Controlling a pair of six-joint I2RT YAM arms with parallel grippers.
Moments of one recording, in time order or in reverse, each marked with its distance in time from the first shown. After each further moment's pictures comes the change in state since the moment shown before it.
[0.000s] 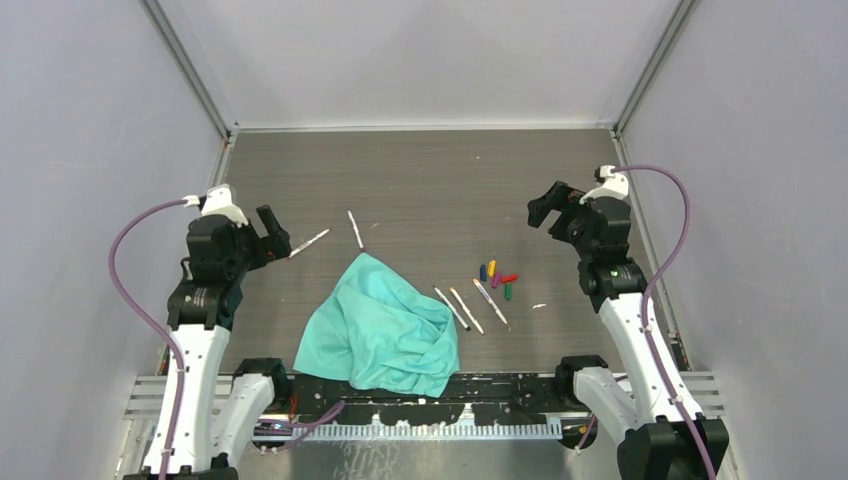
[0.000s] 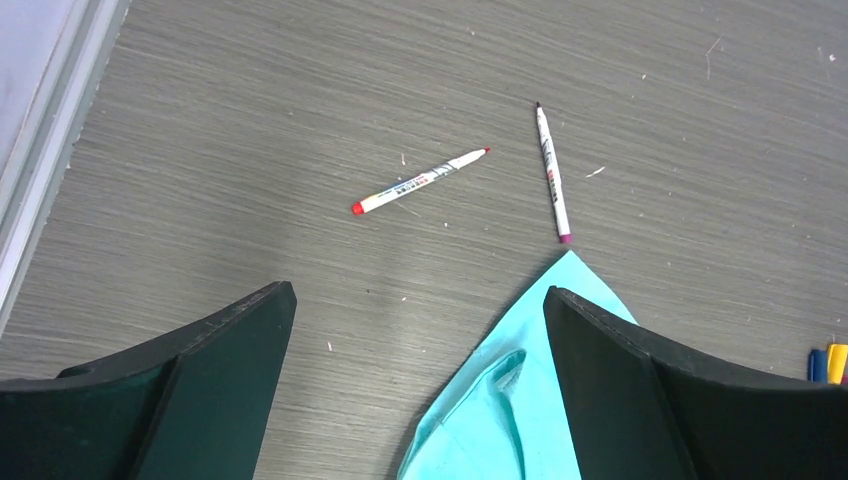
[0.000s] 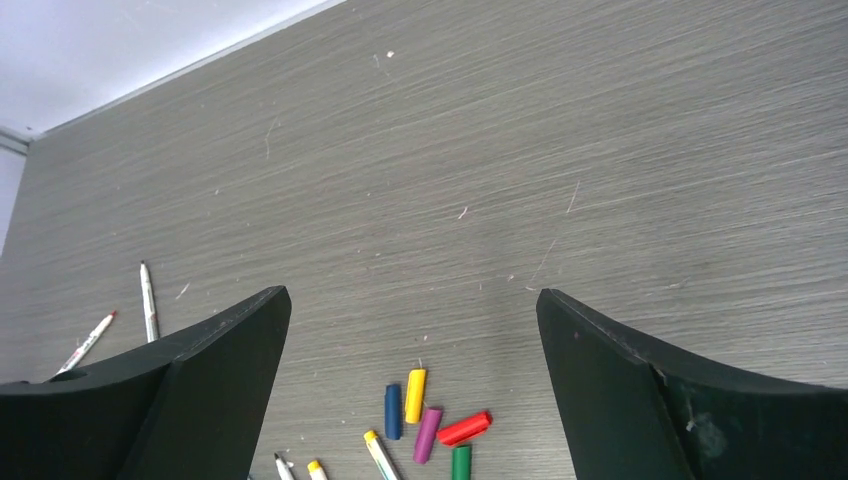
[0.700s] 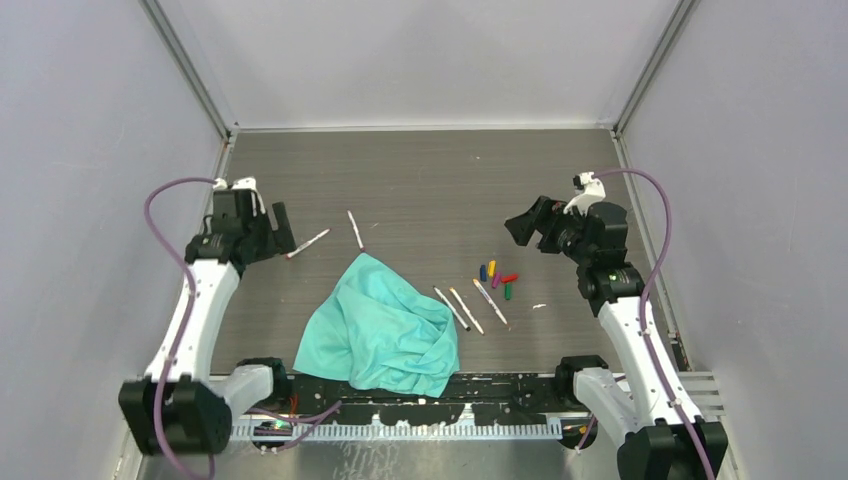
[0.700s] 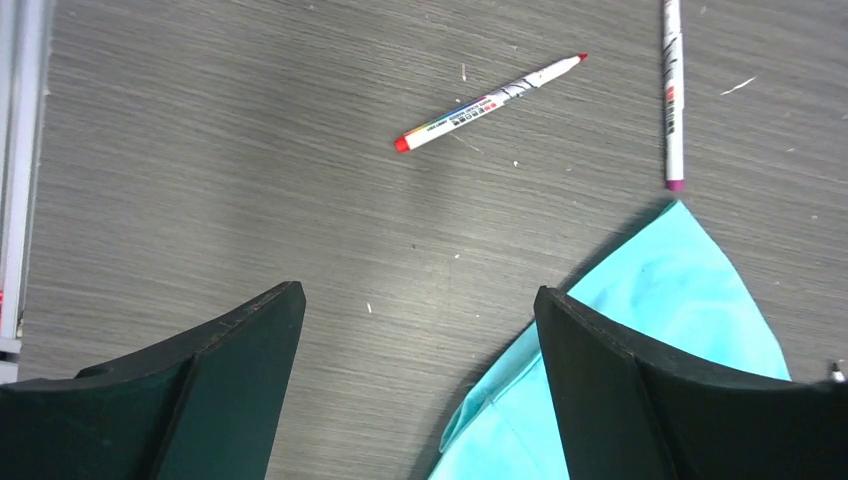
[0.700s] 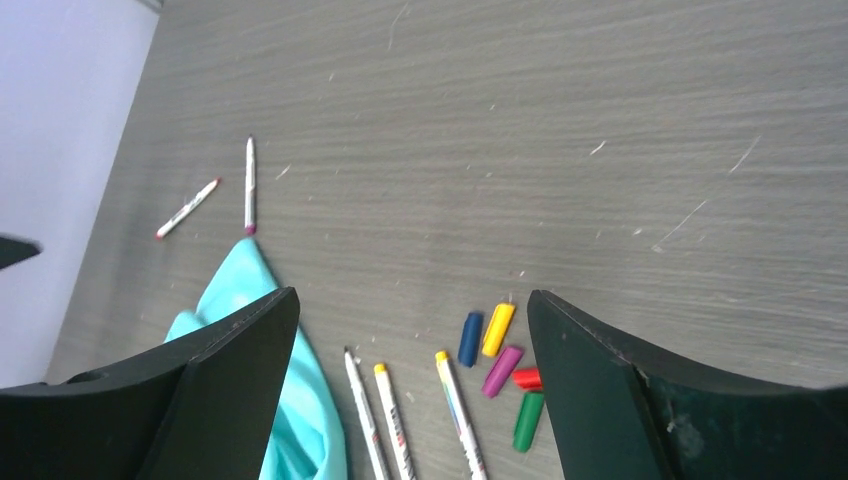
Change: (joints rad) left arm -0.002 0.274 0.053 -0.070 -0.048 0.043; right arm 0.000 -0.015 -0.019 -0.029 -0.313 -0.023
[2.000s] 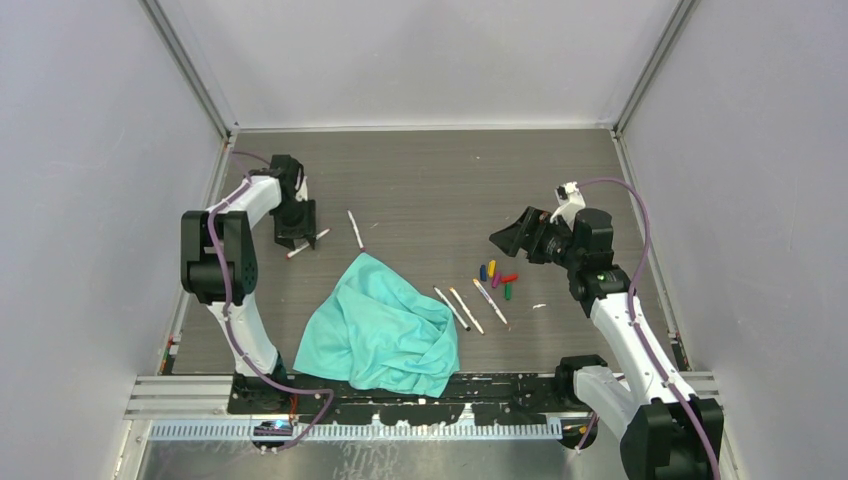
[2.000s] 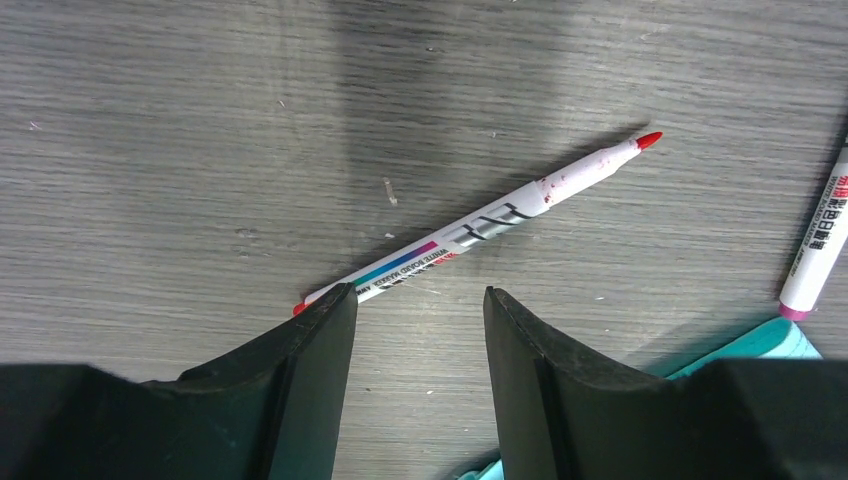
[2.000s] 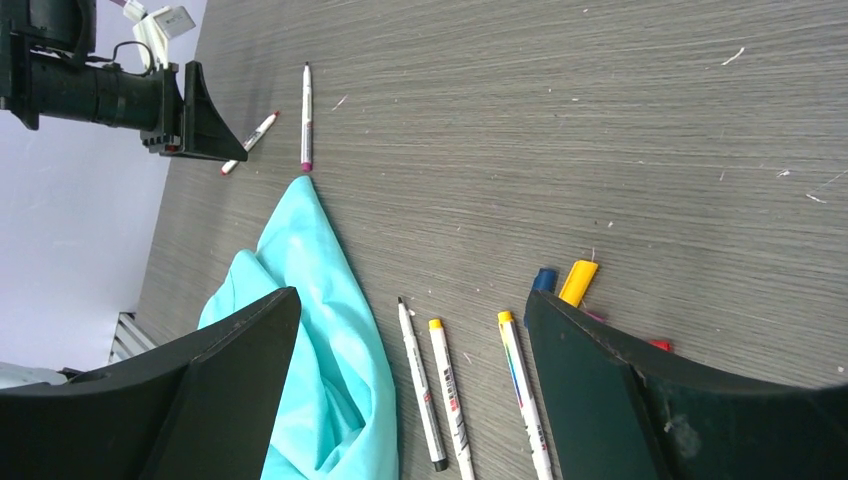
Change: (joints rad) left arm -0.046 0.941 0.453 -0.100 0.092 0.098; right arm 0.033 0.059 -0.117 0.102 -0.177 0.101
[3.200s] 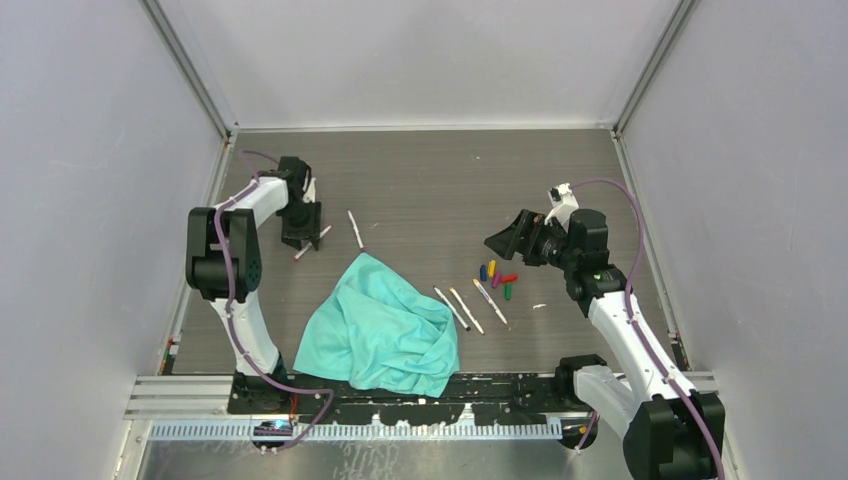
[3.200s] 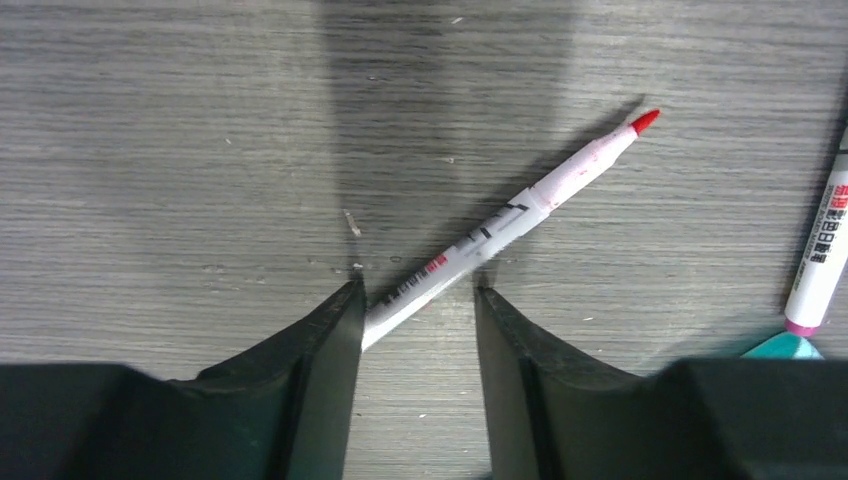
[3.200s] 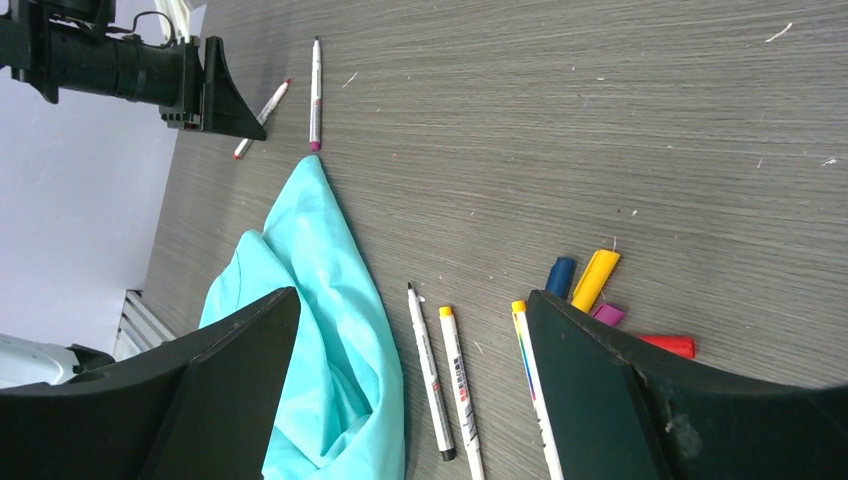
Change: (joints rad) left arm -0.032 0.028 -0.002 0.033 -0.002 0.031; right arm 0.032 0.015 -0.006 0.003 -0.015 0.000
